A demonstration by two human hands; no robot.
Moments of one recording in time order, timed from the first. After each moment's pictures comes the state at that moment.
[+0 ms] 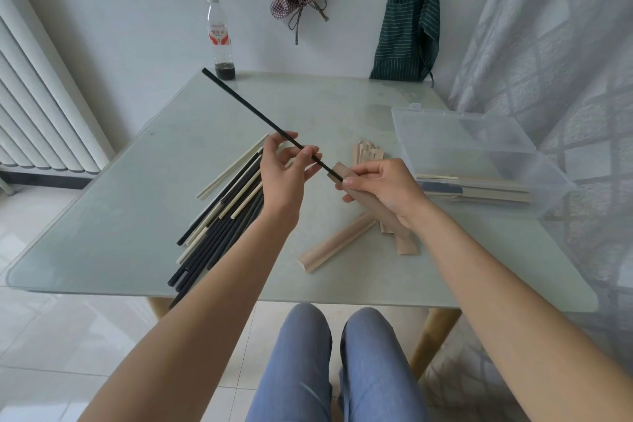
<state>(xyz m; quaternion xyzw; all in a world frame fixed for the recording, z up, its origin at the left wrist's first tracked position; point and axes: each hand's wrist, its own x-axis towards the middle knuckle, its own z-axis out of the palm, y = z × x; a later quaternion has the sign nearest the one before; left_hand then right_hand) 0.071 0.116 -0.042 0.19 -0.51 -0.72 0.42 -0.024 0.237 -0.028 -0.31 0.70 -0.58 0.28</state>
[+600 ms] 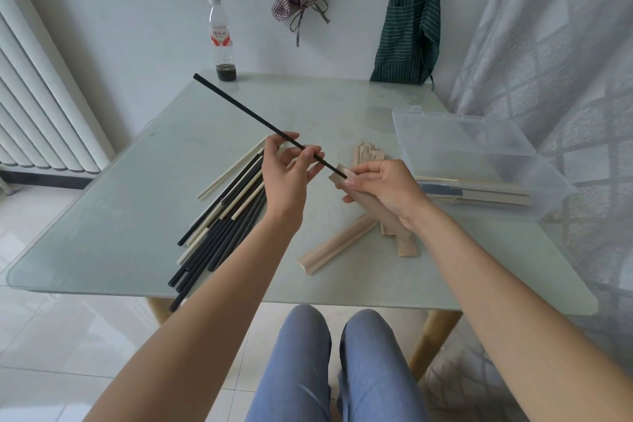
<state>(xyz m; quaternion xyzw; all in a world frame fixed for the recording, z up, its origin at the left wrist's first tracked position) 0.071 0.121 -0.042 0.17 -0.49 -0.73 0.44 -0.024 0.236 -0.026 -0.30 0.72 -0.57 0.27</state>
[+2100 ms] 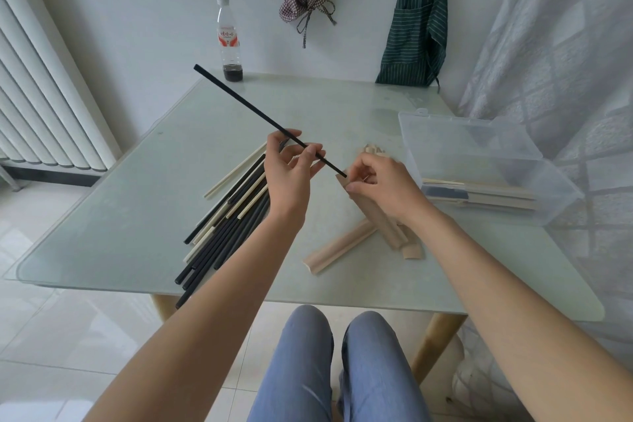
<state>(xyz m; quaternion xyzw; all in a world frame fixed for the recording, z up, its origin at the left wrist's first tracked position) 0.074 0.117 -0.038 0.18 -0.51 -0.71 0.45 -0.024 0.227 -0.028 -0.43 0.81 -0.39 0.10</state>
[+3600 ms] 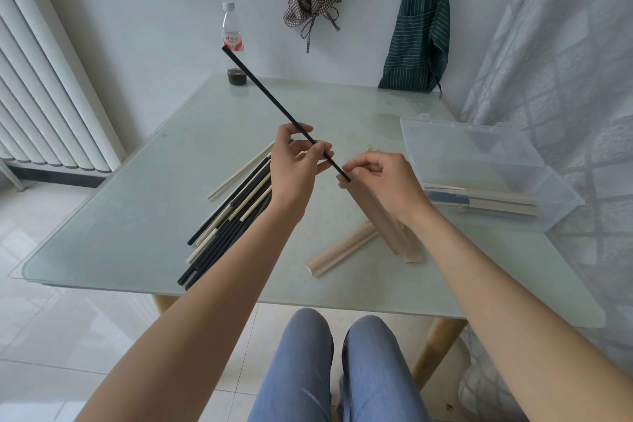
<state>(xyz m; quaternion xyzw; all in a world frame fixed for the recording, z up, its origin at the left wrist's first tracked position) 0.073 0.112 -0.021 0.19 -0.57 -0.68 0.42 -0.017 0.224 -0.015 -0.39 0.76 -0.51 0.12</state>
